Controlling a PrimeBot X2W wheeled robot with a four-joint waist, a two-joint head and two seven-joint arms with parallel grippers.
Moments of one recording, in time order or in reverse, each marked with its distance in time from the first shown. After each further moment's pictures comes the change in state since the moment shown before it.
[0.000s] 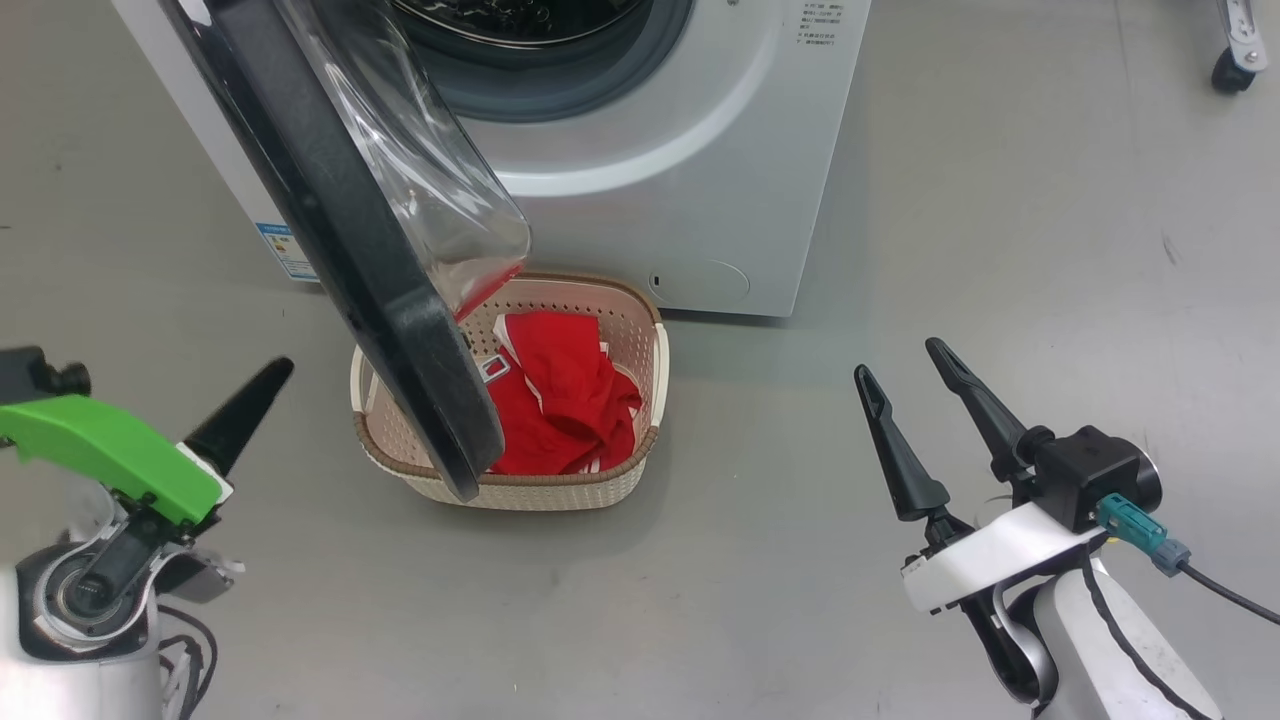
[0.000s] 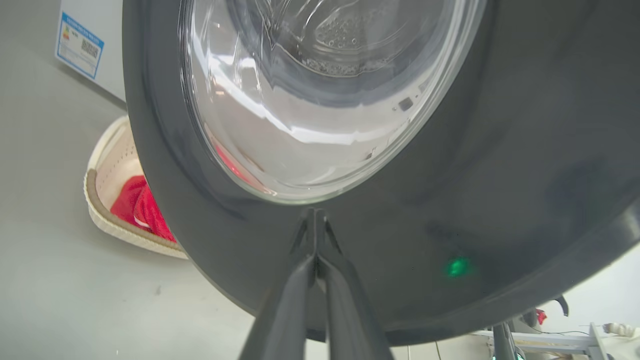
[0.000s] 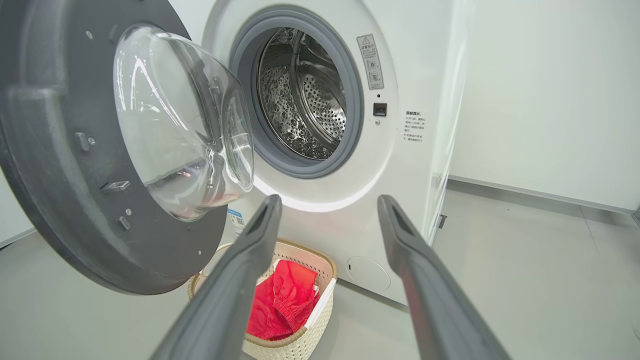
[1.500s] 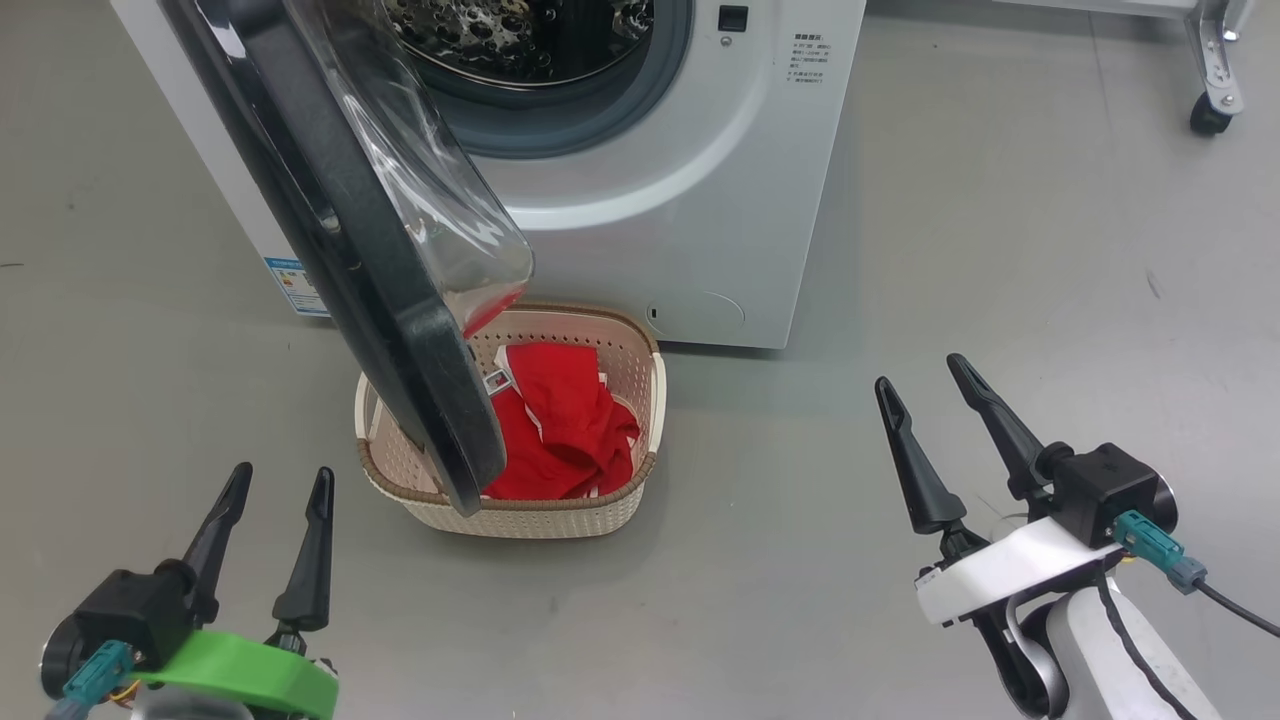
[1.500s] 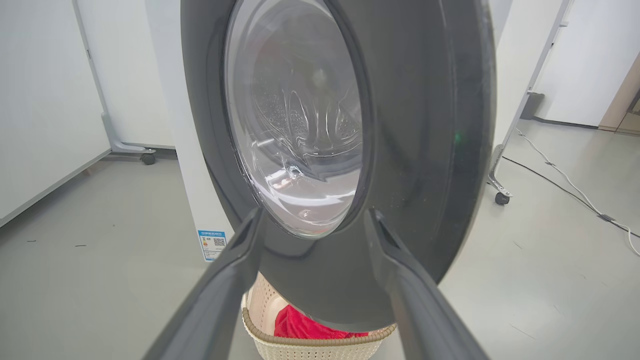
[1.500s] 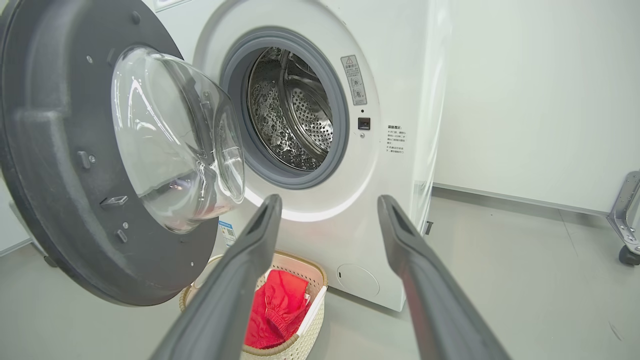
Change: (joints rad) left arm 0.288 0.126 -0.330 -0.015 0.641 -0.003 -0.966; right arm 0.041 0.012 -0.044 -0.011 -0.002 0.000 0.000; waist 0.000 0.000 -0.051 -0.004
